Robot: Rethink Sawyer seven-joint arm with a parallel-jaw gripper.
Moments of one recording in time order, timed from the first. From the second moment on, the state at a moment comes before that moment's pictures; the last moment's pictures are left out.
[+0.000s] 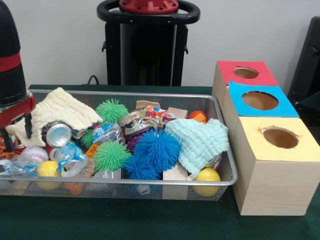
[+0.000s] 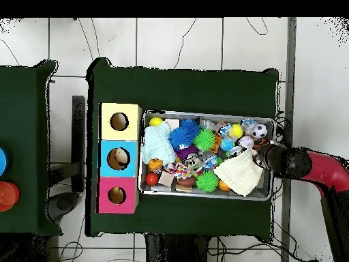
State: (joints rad) arm -1.09 -0.41 0.61 1.44 -0.75 0.75 0.49
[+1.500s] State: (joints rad) arm -1.18 -0.29 0.72 1.39 -0.79 0.76 0.46
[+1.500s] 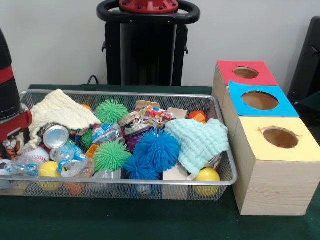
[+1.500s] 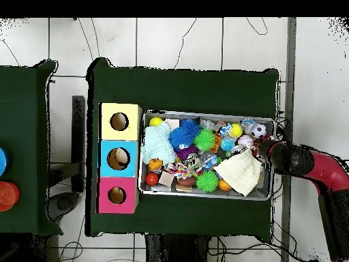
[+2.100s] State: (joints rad) arm -1.20 -0.29 0.73 1.40 -0.79 0.76 0.44
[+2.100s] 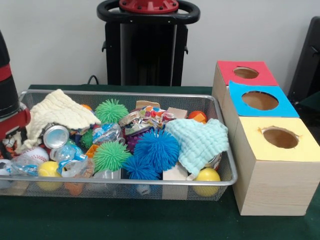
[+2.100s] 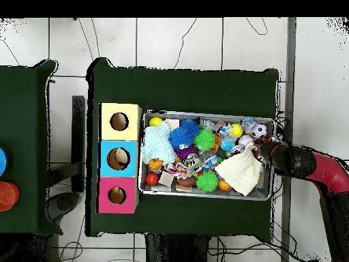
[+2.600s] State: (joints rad) arm -1.20 -0.29 0.73 1.40 -0.79 0.76 0.35
